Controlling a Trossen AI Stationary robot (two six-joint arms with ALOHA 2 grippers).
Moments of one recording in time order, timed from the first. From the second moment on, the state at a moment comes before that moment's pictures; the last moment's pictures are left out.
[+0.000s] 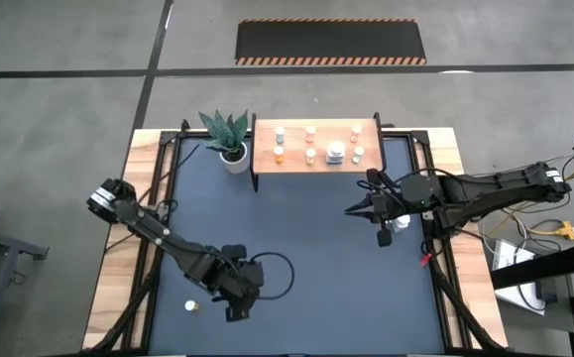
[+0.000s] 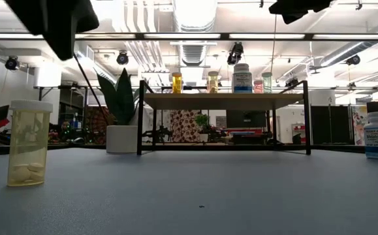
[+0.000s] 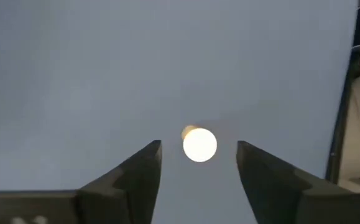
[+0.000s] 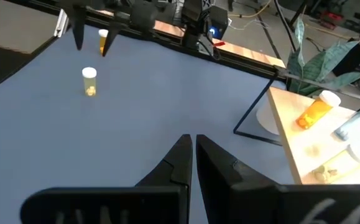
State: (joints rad) left arm -0.57 1.68 1.38 -0.90 -0.14 -0.69; right arm 0.14 0.91 0.79 -0.28 0.07 -0.23
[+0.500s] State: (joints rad) left arm -0.58 1.82 1.38 -0.86 -0.09 -0.66; right arm 0.14 0.91 0.77 -0.28 0.07 -0.20
